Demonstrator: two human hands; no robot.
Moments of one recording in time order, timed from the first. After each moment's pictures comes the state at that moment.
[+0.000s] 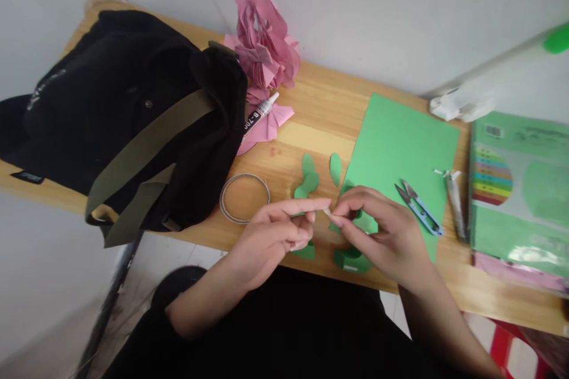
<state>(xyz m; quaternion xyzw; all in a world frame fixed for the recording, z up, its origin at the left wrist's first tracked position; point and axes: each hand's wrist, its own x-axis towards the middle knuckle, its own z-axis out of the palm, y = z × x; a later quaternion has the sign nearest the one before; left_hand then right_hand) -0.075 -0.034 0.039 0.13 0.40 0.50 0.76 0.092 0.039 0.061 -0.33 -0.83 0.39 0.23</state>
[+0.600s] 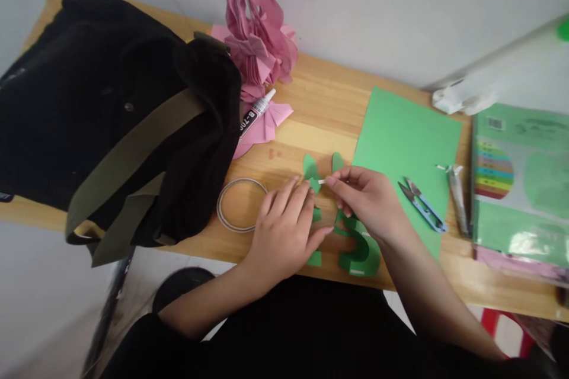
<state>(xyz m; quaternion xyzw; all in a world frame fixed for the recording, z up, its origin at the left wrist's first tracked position) -0.067 -0.032 0.000 0.75 0.62 0.23 0.08 0.063 0.066 0.027 -0.60 -0.50 0.59 0.19</state>
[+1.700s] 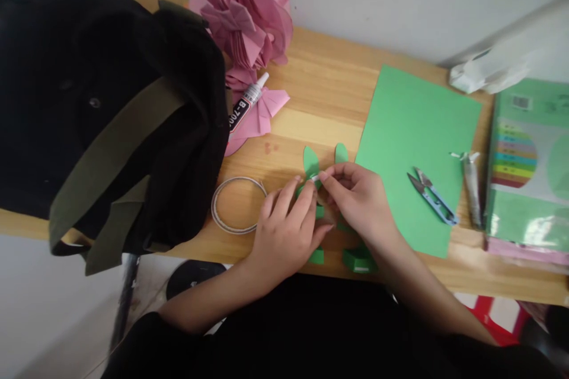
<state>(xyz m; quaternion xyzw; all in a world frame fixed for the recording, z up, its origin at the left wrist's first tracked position) -0.063 -0.031 -0.009 0.76 0.61 0.22 0.02 0.055 0.056 0.006 -0.62 -0.55 0.53 0.20</state>
